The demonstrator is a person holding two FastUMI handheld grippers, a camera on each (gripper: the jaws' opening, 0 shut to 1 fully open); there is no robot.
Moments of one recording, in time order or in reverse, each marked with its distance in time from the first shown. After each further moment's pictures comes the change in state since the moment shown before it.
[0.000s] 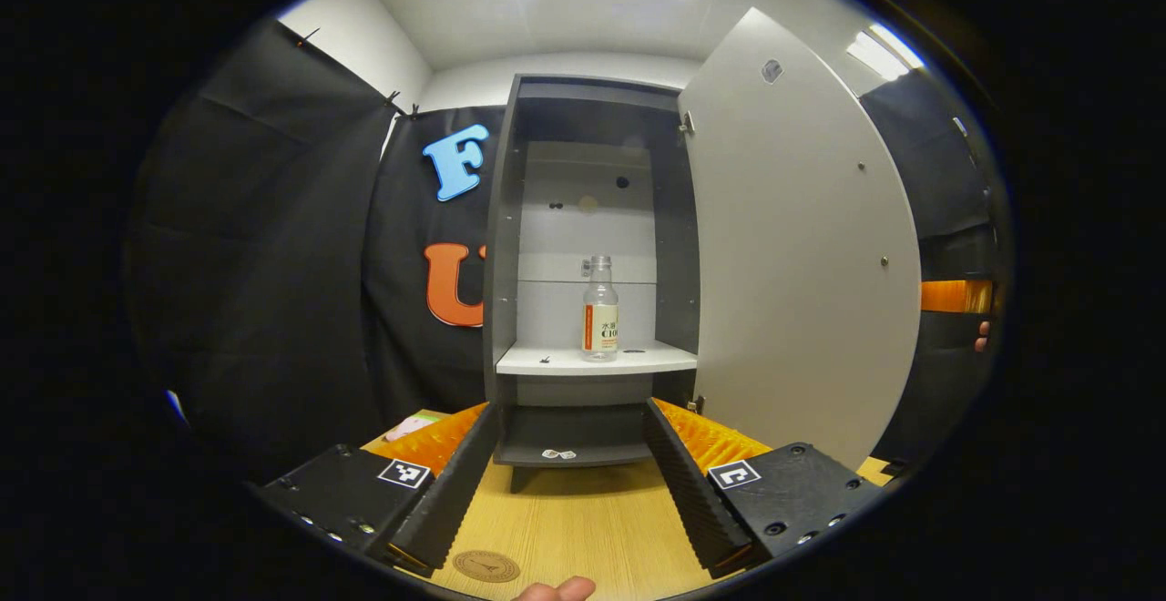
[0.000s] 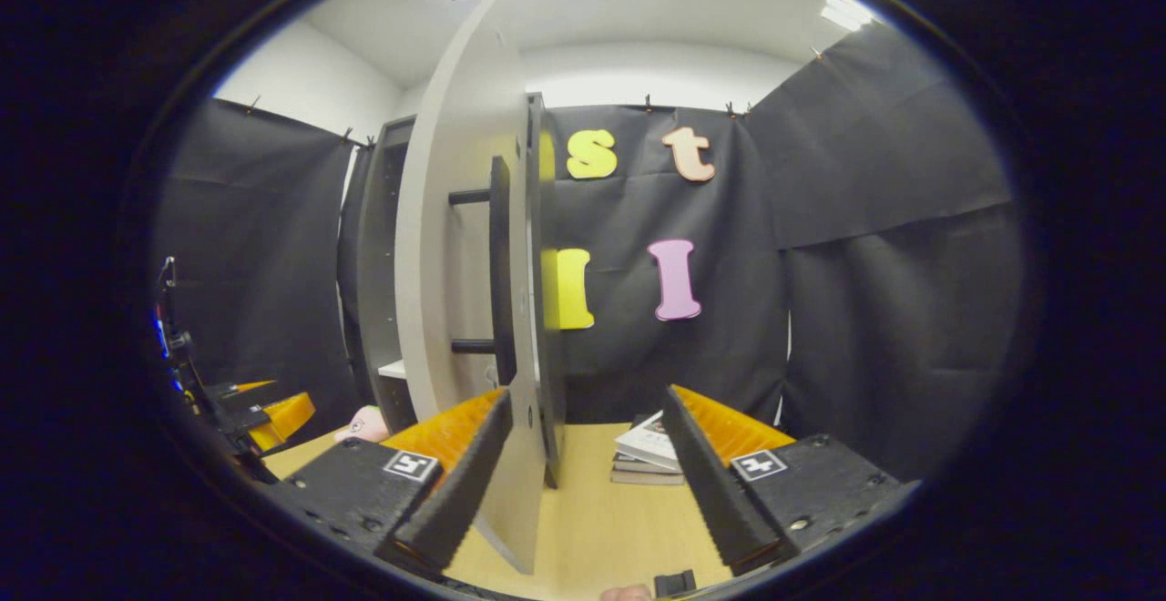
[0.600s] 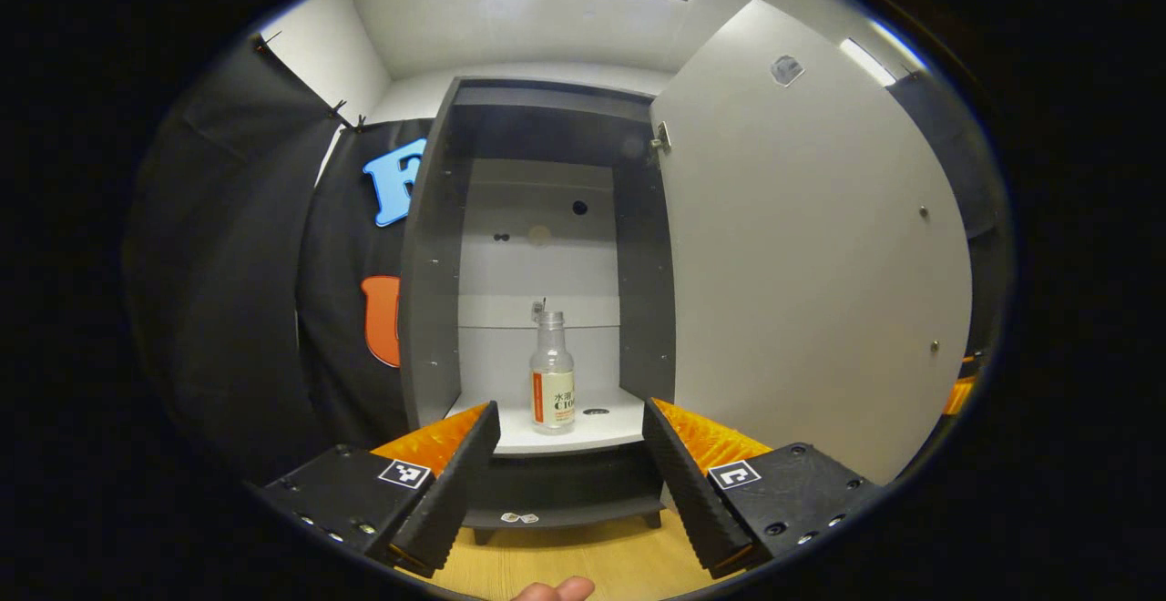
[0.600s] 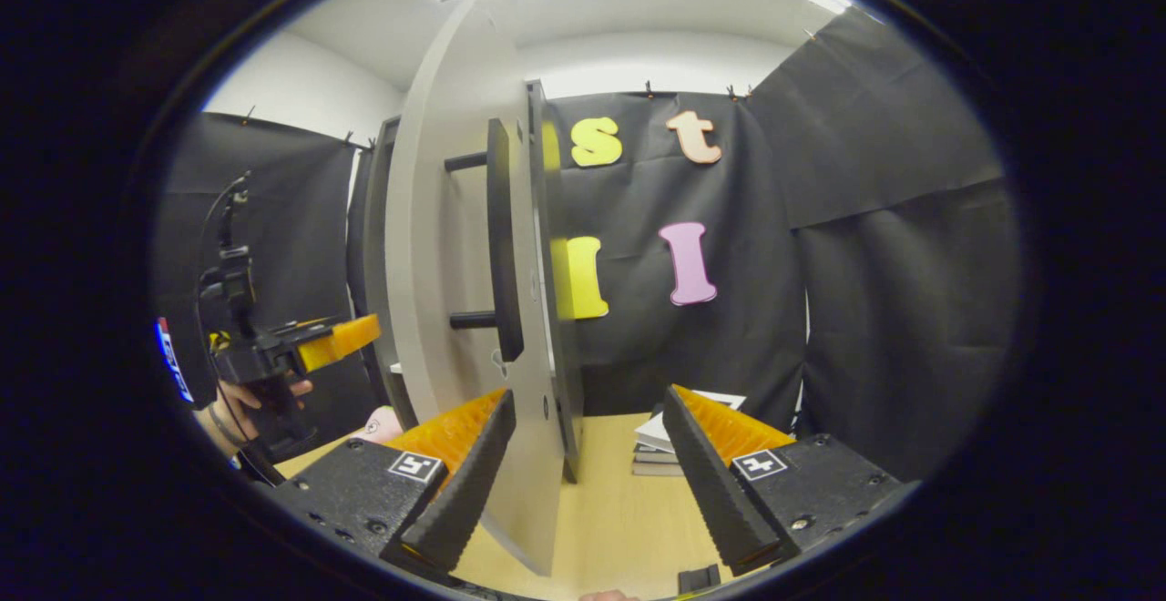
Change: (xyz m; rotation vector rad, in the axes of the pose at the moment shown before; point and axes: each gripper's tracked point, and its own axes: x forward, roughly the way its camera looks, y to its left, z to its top) left arm 0.135 -0.039 0.085 0.007 -0.071 -0.146; right arm 0.015 0.010 -0.016 0.051 0.021 0.039
